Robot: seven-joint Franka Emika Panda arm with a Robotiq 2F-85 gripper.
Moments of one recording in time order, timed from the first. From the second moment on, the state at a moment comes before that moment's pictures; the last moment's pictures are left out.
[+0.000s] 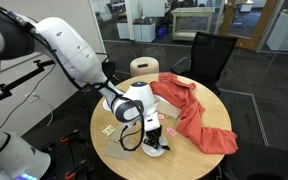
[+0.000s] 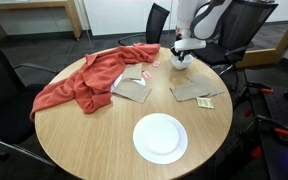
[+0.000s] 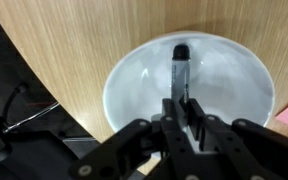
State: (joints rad) arm 0.04 0.59 -0.40 -2.15 -0.24 2.80 1.09
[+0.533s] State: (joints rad) arm 0.16 0.57 -0.53 -2.15 -0.25 2.80 1.09
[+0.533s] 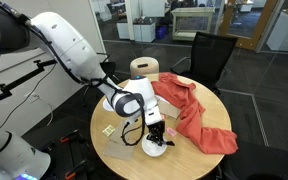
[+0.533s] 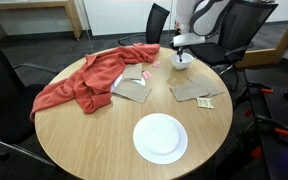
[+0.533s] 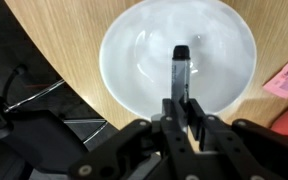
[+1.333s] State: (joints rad) arm 0.26 0.25 -0.49 -2.32 -0.36 2.80 1.01
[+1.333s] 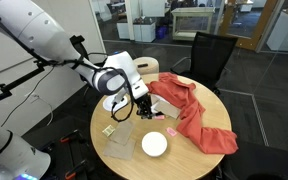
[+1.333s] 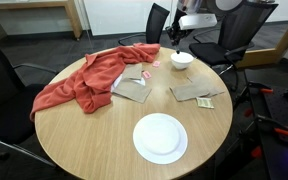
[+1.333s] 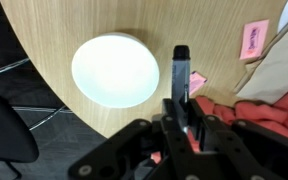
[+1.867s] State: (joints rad) arm 0.13 0.14 -0.15 -2.41 -0.16 2.72 0.67
